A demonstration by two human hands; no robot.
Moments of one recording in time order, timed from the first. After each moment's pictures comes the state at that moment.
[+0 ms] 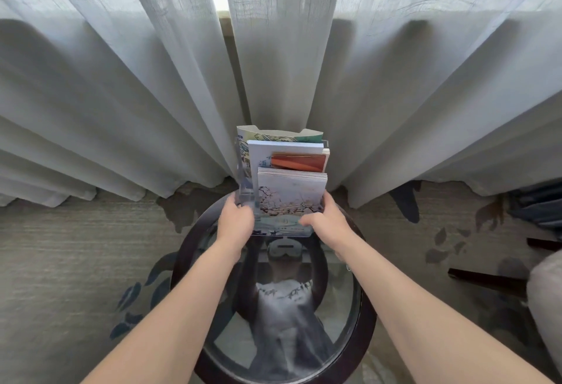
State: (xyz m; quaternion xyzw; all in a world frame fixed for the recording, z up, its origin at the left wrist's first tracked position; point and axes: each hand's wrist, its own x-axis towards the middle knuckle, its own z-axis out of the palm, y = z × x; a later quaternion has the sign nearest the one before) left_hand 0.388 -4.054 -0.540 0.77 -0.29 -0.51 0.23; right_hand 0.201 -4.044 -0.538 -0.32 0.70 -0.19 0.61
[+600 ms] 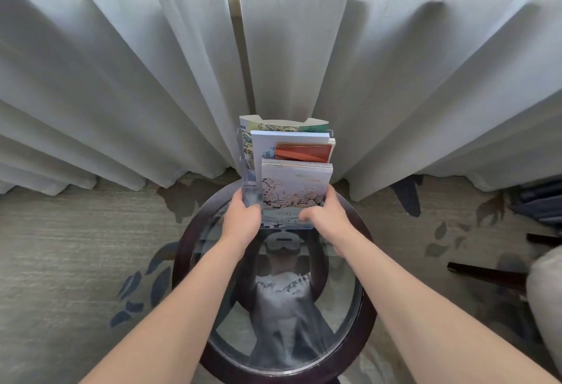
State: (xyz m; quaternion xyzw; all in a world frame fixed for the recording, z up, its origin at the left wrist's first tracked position) left_hand 0.393 -4.040 -0.561 0.77 -0.33 -0.51 0.20; right_hand 0.212 -4.037 -0.551 -0.32 0.69 -0.22 0.61
